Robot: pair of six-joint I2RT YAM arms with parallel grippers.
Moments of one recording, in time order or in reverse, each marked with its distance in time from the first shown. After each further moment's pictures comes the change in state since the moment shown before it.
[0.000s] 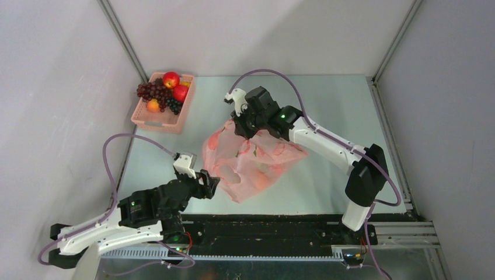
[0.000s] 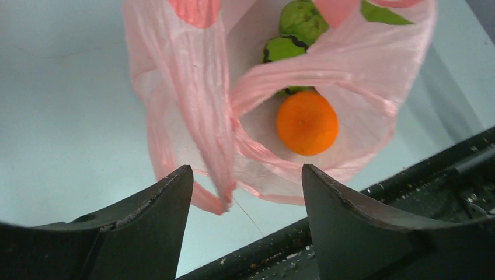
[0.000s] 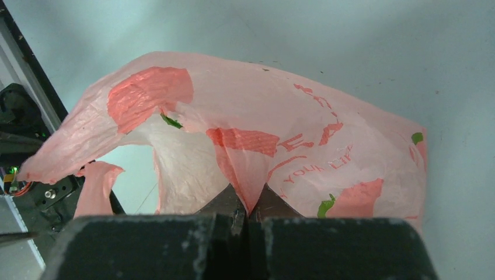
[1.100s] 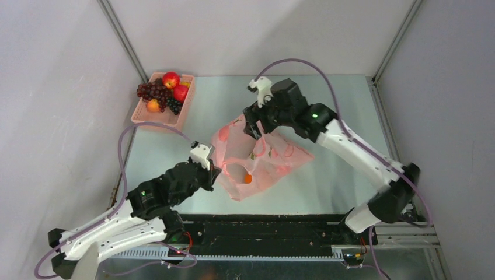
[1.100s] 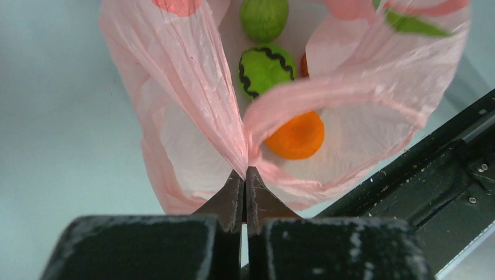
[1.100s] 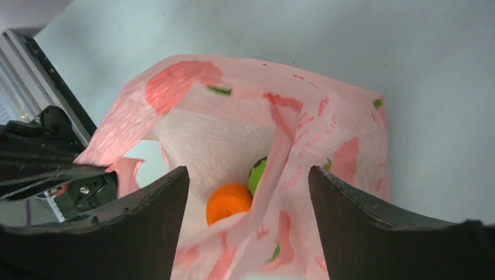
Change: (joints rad) left arm 0.175 0.199 0.067 0.122 0.243 0.224; right arm -0.050 -0.191 -0.025 -0.112 0.014 0.061
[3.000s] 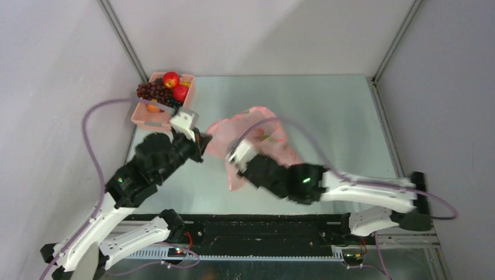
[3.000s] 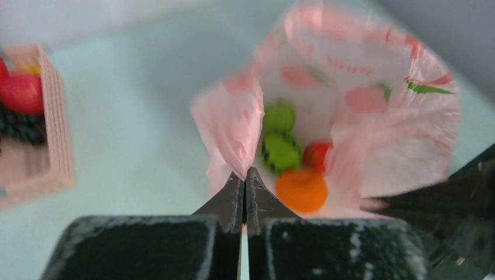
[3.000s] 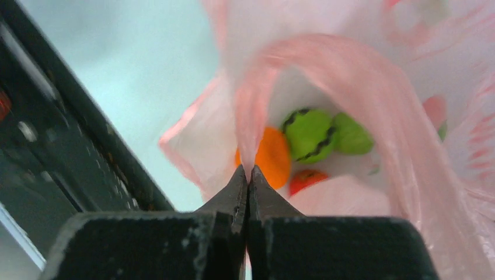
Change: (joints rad) left arm 0.254 0.109 0.307 -0.001 0.175 0.242; right arm 0.641 -0.138 -0.357 0.078 0.727 0.014
